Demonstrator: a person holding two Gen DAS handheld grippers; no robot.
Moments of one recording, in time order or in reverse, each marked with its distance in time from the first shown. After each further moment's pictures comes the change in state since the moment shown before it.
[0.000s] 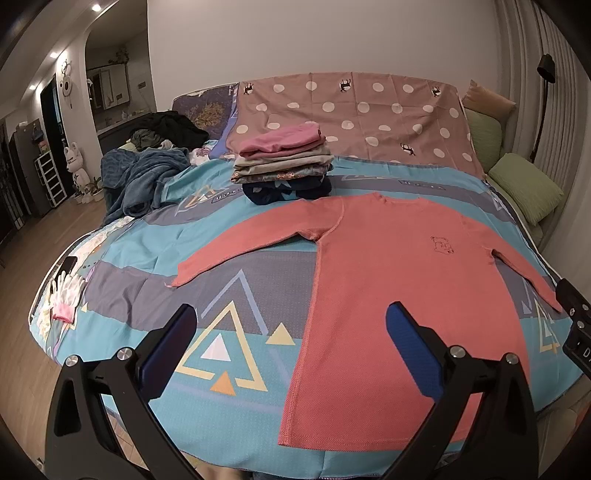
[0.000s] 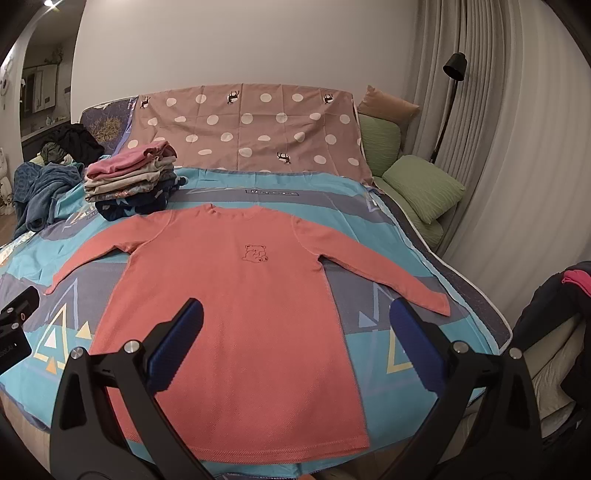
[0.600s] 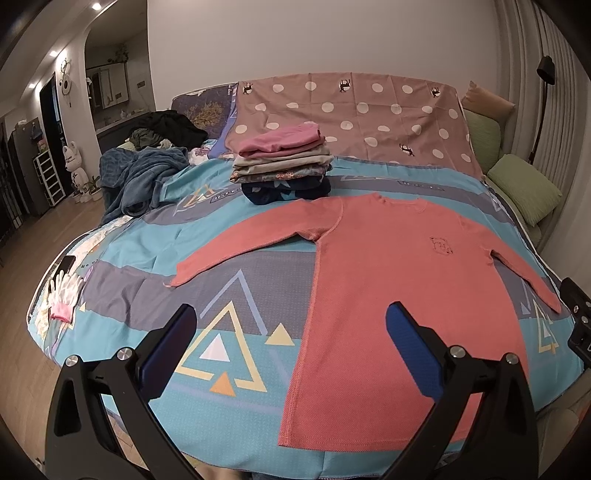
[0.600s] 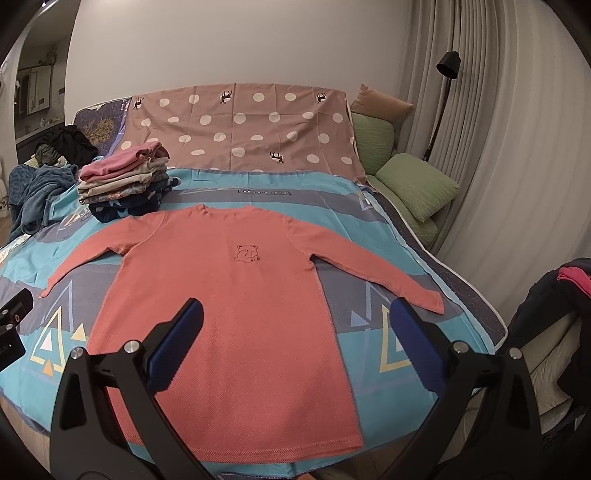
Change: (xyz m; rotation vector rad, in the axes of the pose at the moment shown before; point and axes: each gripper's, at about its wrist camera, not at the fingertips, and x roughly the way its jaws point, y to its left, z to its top) left arm 0.000 0.000 0.003 -0.004 0.005 -0.009; right arm 0.000 -0.005 0.000 0.014 0.003 -0.019
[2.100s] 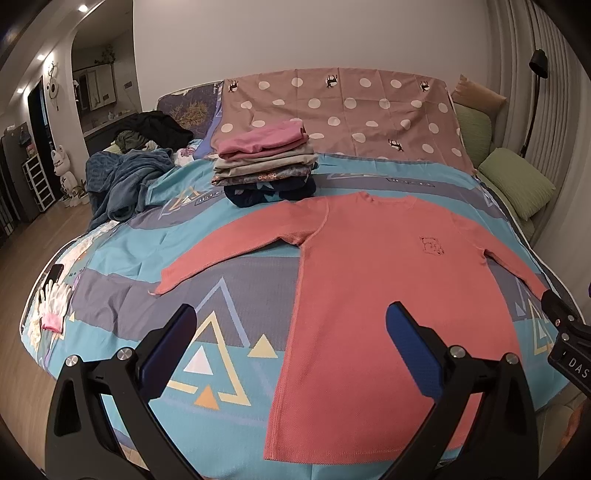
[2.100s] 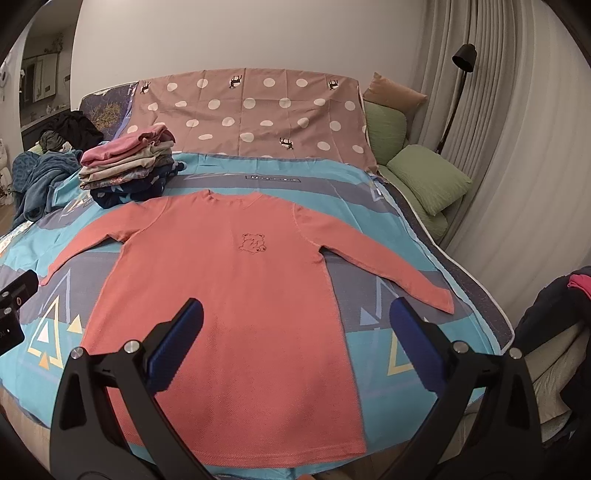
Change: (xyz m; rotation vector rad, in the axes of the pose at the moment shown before) left arm 0.016 -0.013 0.012 0.025 0.014 -0.037; right arm 0.028 0.006 0.005 -0.035 0.059 0.030
